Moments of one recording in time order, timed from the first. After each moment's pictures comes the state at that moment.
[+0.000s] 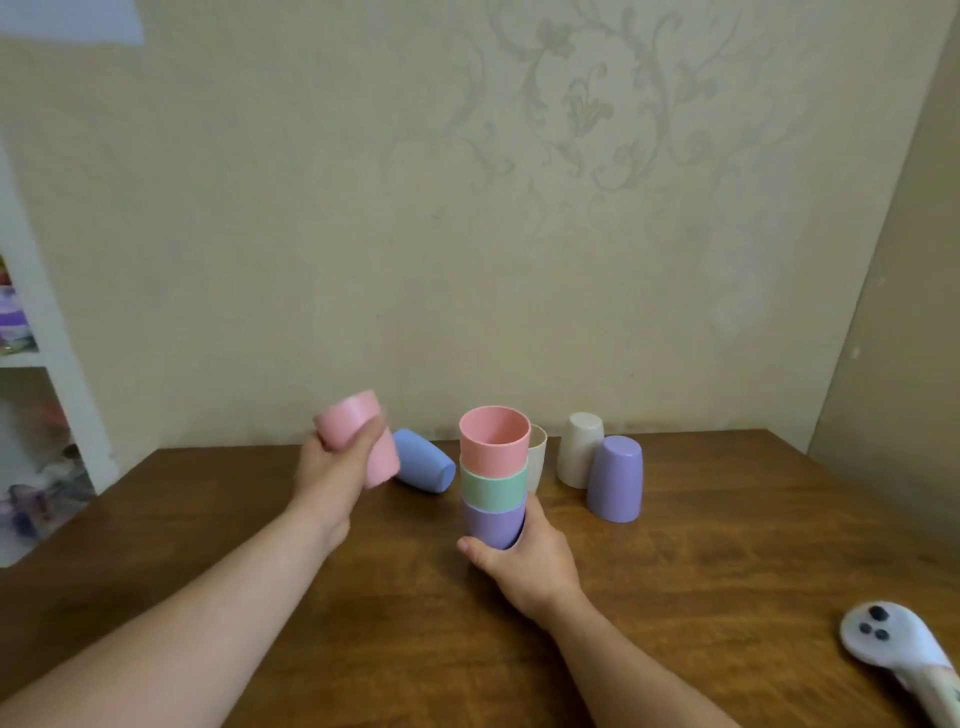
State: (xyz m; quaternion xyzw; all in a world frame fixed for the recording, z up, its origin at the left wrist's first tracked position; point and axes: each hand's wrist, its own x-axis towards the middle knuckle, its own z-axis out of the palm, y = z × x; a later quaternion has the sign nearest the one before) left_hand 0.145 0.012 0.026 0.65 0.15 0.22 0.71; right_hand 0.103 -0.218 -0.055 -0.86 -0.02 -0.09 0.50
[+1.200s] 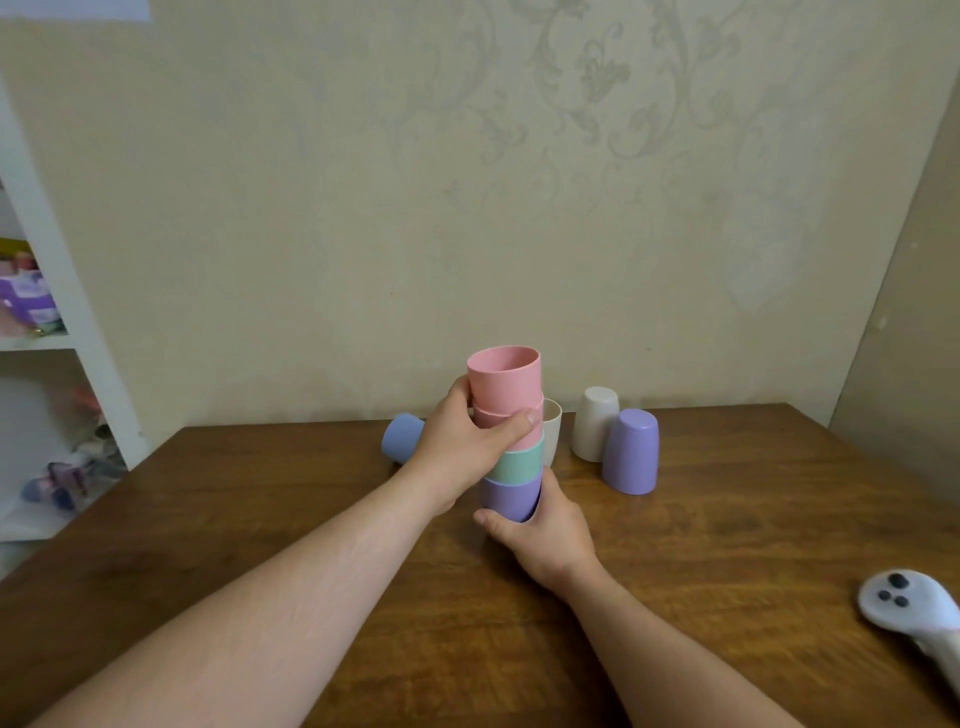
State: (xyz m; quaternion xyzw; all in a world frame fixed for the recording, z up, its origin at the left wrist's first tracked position) left_hand 0.113 -0.075 0.051 0.78 -0.10 0.10 0.61; right_hand 0.104 -0.218 -0.058 -0.86 -0.03 -0.09 0.50
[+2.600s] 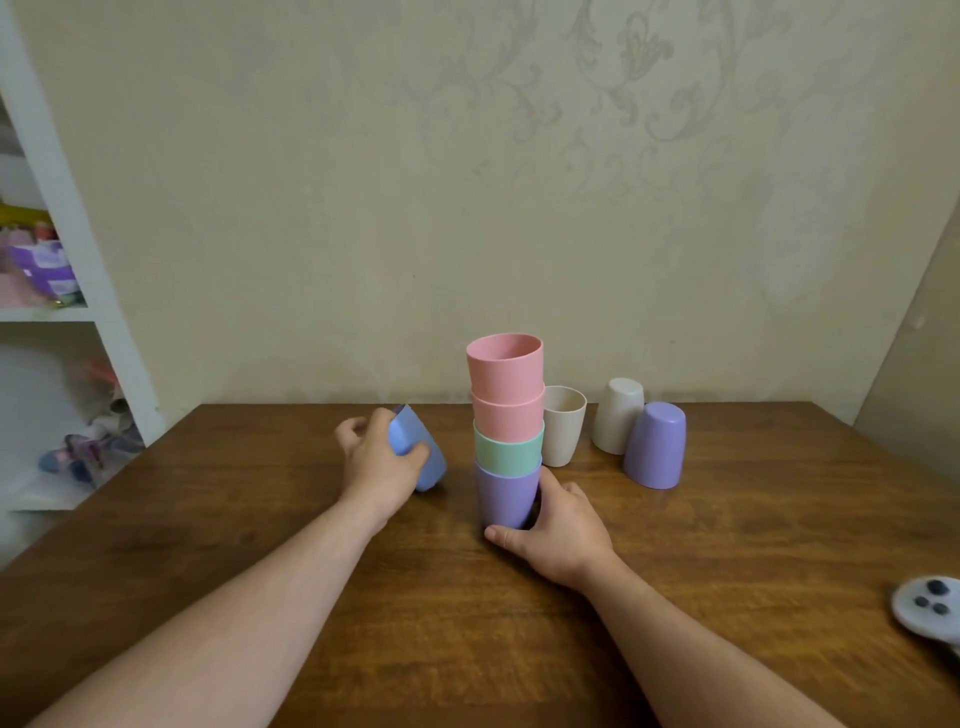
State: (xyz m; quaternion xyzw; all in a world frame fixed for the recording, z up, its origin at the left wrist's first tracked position) left_hand 0.141 0.026 -0.017 0.87 0.13 0.16 0.45; right_hand 0.110 -0.209 -0.058 -0.94 -0.07 -0.05 0.33
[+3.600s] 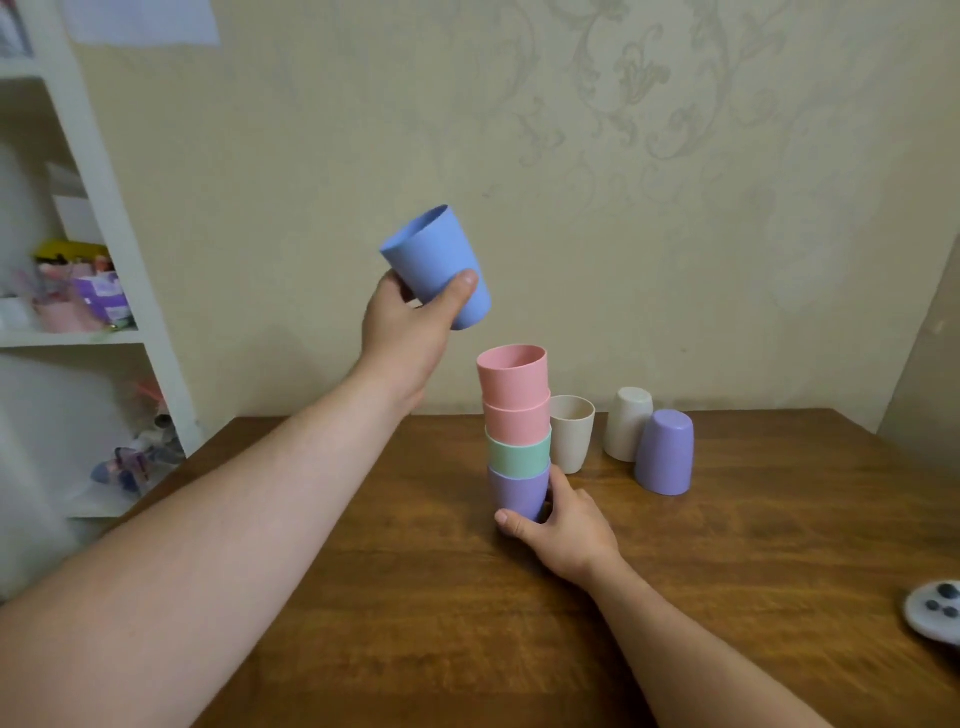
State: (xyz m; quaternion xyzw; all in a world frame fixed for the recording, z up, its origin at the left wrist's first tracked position) left_hand 0.110 -0.016 0.153 0.67 -0.05 0.29 0.68; right_hand 0.104 -0.208 -0.052 -0.91 -0.06 -0.05 0.40
